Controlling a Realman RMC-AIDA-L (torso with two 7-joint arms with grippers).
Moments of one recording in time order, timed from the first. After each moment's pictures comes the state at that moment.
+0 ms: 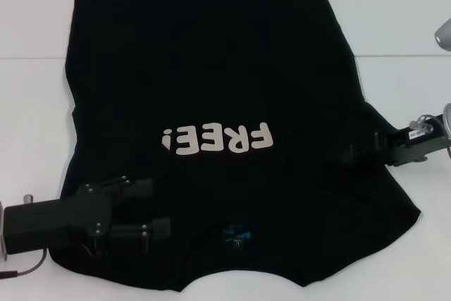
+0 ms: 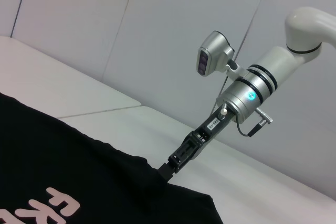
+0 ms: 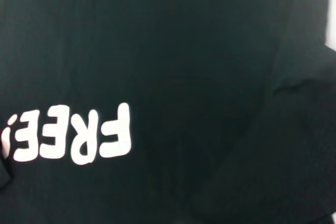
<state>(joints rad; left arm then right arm) -0.41 -2.04 0.60 0.59 2.00 1.75 -1.35 0.84 1.95 -0.89 -0.55 -2.48 -1.21 2.65</state>
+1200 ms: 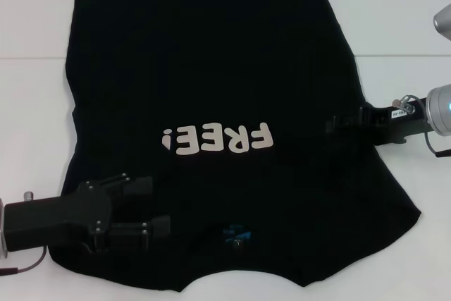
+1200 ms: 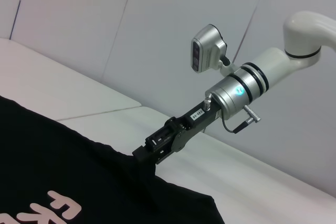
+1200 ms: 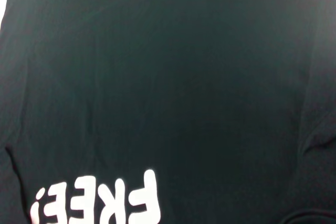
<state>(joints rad) -0.42 -2.04 0.60 0.59 2.00 1.75 -1.34 0.84 1.99 -0.83 -0.53 -2.42 -1.08 2.68</state>
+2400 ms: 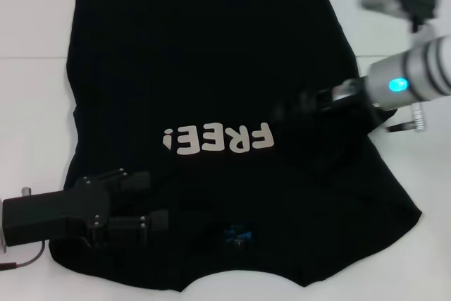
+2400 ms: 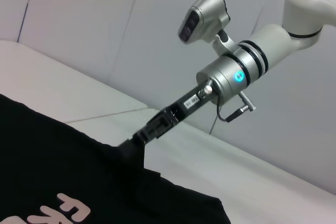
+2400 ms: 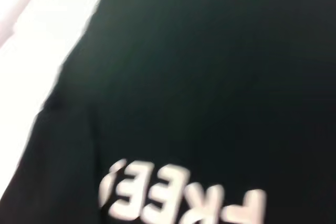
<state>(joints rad) -0.42 -2.04 0.59 0.59 2.00 1.74 -1.34 0.96 2.03 -0.93 -0.54 -2.39 -1.06 2.54</state>
